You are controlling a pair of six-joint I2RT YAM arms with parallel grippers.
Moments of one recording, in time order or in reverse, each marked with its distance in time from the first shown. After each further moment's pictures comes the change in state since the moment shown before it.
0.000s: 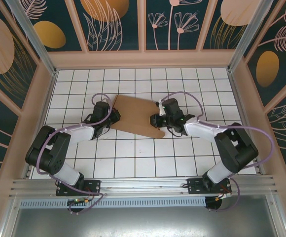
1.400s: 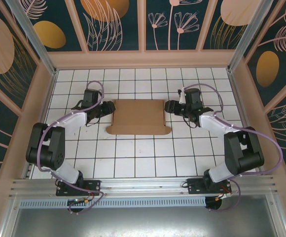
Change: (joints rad) left arm 0.182 0.051 0.256 -0.372 0.178 0.277; right arm -0.306 -0.079 0.040 -0.031 -0.074 0.009
